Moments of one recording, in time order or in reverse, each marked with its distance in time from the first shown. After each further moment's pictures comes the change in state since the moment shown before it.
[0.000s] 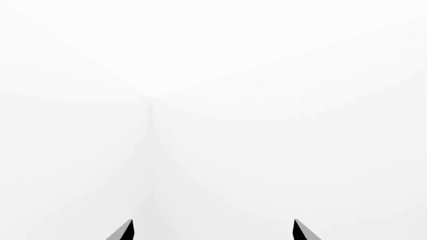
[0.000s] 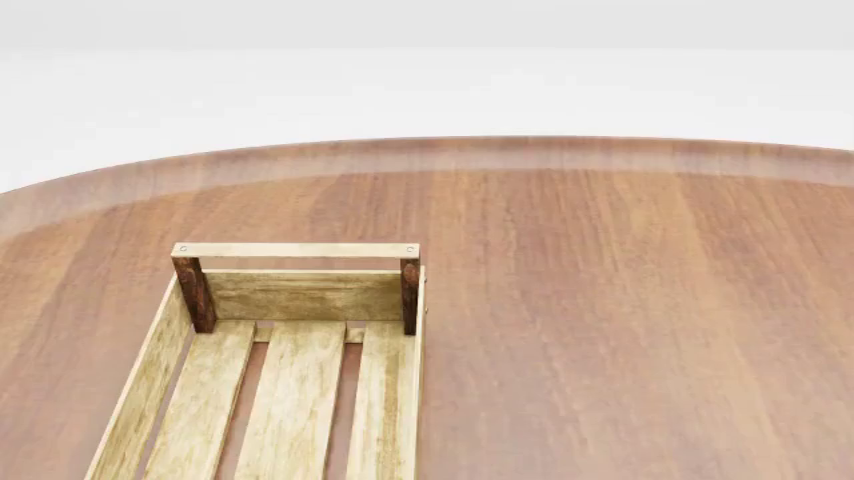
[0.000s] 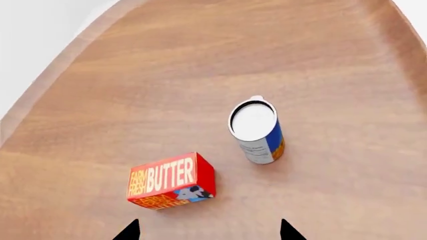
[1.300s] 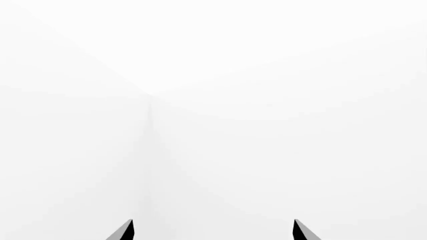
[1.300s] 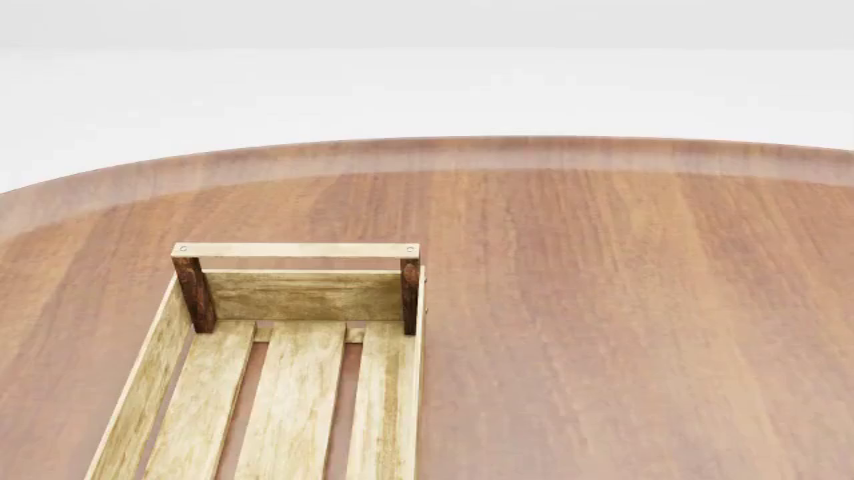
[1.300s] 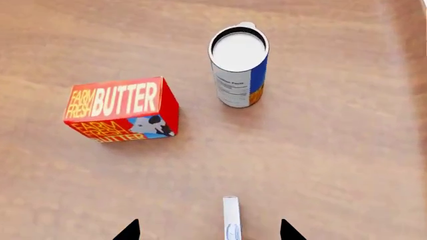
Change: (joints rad) left arm 0.013 0.000 -0.030 0.000 -0.048 0.022 -0.001; right arm -0.062 -0.011 -0.284 0.224 -0.188 -0.051 0.000
